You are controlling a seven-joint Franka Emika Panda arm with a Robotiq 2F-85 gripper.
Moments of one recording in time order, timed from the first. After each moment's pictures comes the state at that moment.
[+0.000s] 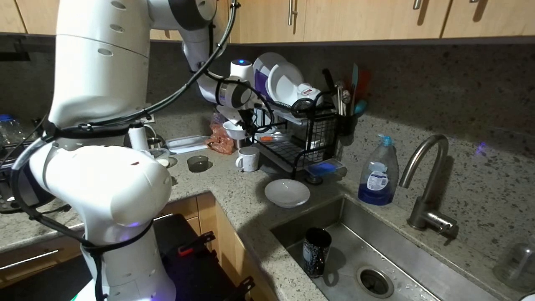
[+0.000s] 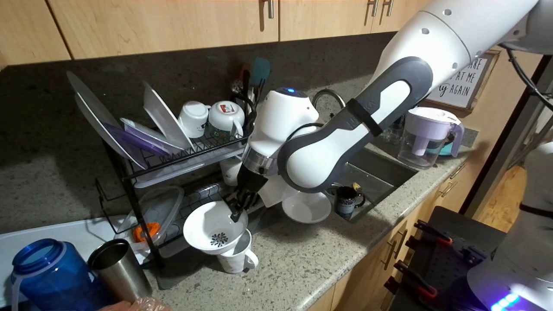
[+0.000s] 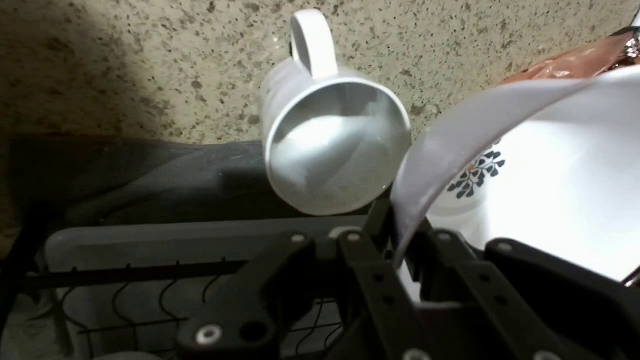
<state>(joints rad) 0.37 0.30 0.18 -2.10 0.13 2.80 0.43</state>
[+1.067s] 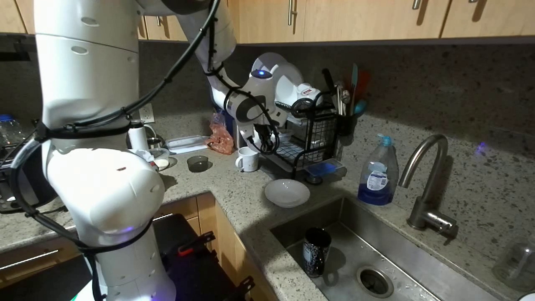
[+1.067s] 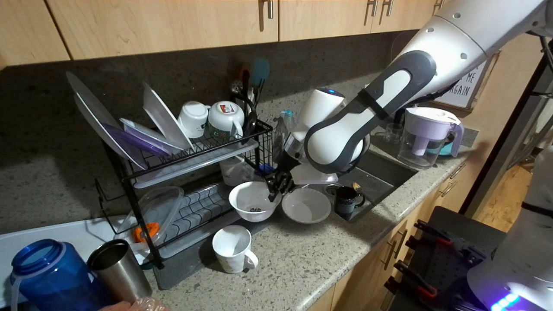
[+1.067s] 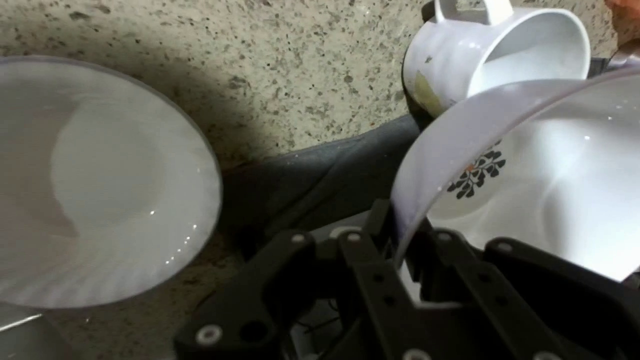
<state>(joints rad) 0.19 0.19 0.19 -2.33 0.39 2.91 0.36</state>
